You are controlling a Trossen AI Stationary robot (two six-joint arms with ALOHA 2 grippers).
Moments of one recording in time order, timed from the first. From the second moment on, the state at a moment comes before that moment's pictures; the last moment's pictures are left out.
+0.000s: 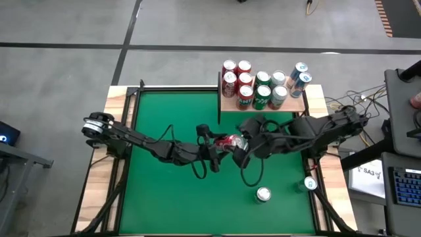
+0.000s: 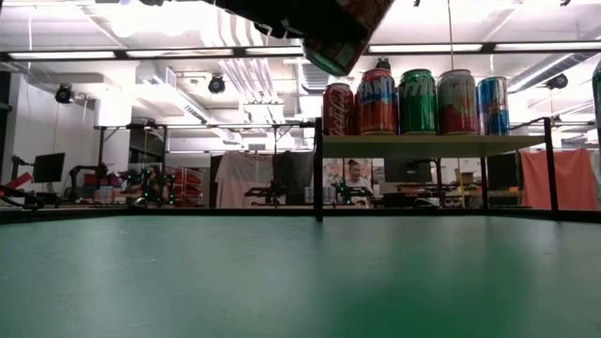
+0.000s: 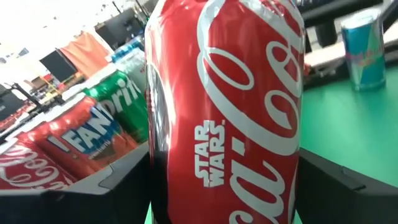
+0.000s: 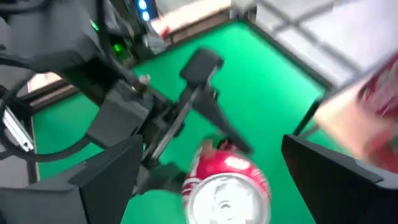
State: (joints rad) left arm -0.25 1.69 1.05 0.48 -0.64 0.38; right arm 0.34 1.57 1.83 -1.03 0.56 0.67
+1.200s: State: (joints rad) left arm -0.26 1.35 0.60 1.12 -0.57 0.40; right arm 0.25 1.62 1.58 -0.20 0.59 -0.08
